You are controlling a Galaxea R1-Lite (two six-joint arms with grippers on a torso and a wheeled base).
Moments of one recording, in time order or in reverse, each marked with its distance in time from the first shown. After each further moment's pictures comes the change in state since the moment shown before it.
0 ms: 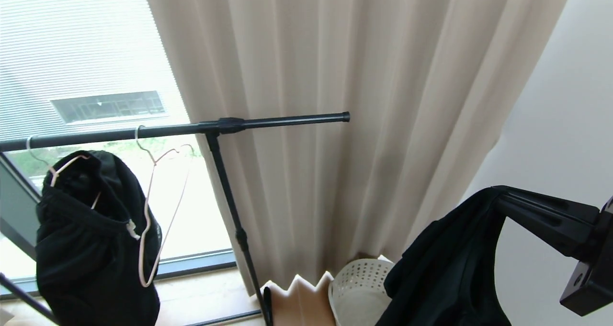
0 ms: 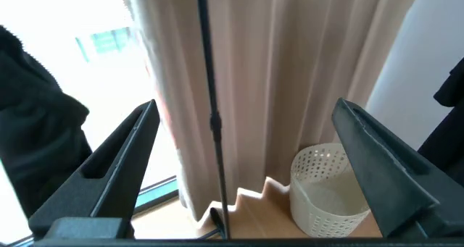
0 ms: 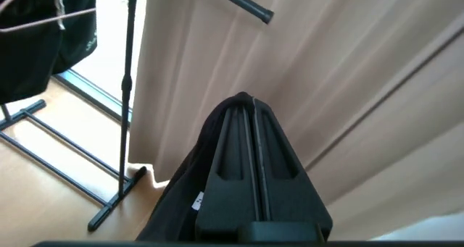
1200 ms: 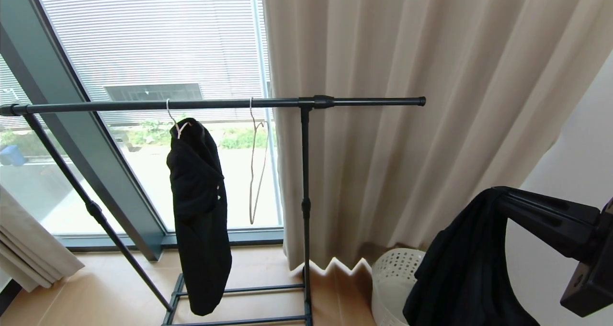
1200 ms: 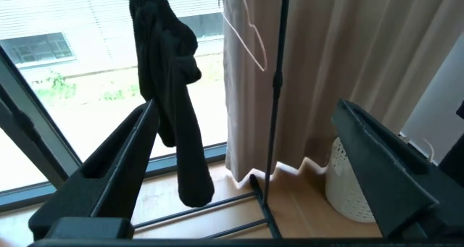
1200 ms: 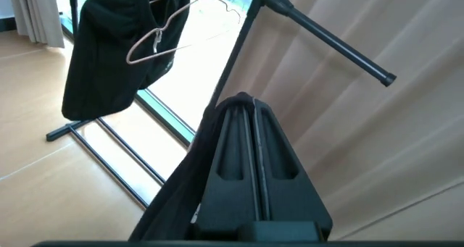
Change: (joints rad) left arm 0.000 0.000 0.000 0.000 -0.002 0.000; right arm 0.000 -0.002 0.003 0.000 0.001 0.000
